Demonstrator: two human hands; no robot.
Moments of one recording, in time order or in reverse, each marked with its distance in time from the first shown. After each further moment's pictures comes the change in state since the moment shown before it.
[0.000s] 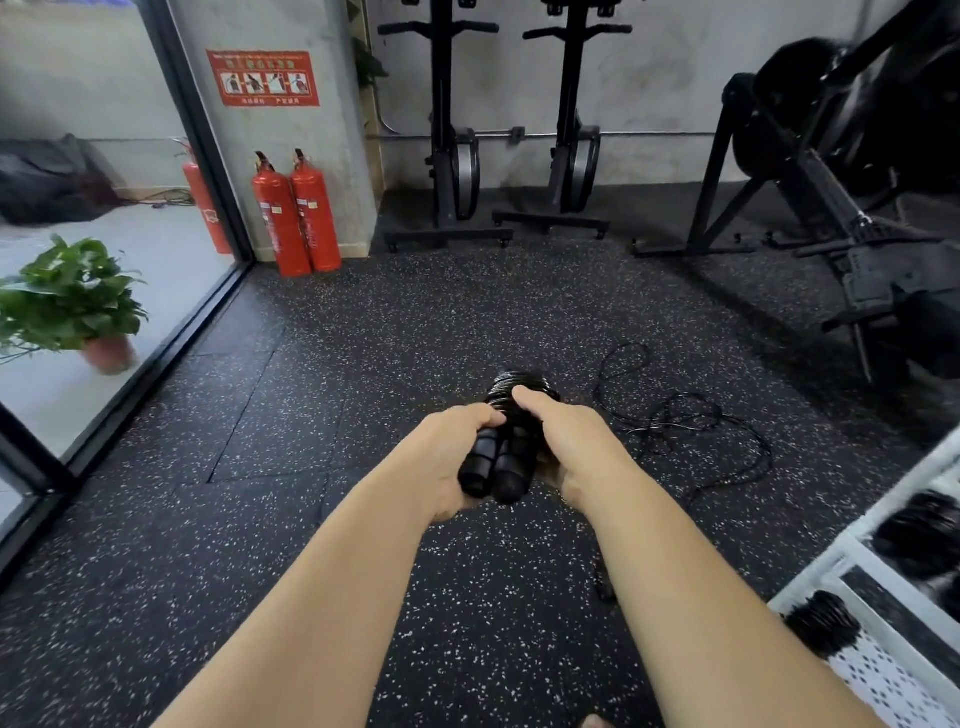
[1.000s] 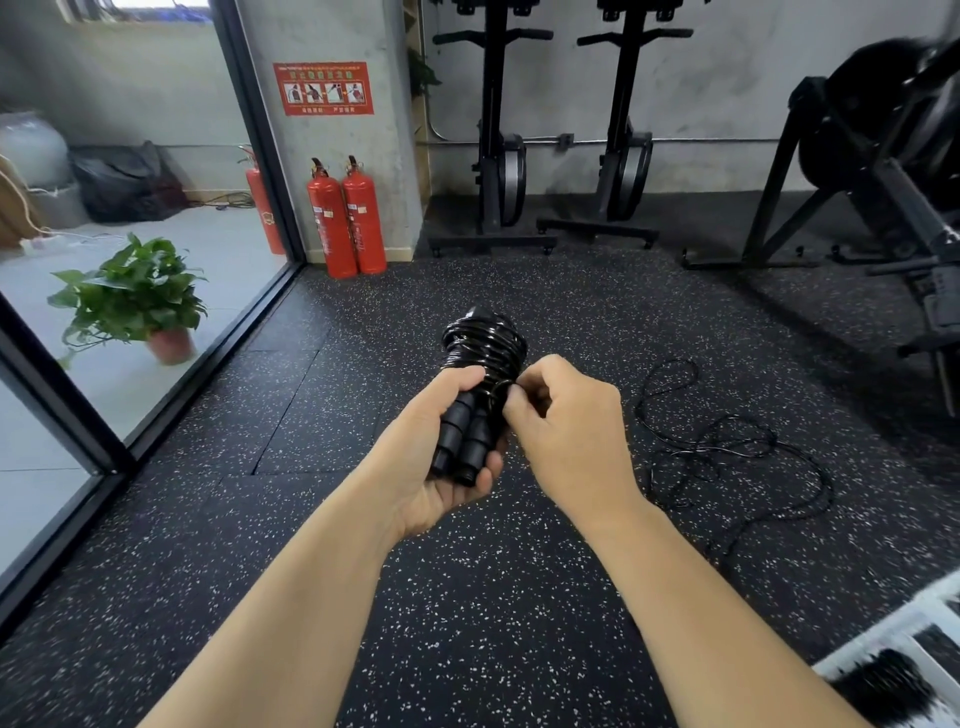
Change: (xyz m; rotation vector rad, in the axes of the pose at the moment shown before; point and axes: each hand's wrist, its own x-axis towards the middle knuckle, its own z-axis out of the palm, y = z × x) left_hand -0.045 0.025 -0.036 -0.204 -0.051 0.108; right_hand -0.033 -0.020 0.031 -0.672 0.071 -0.972
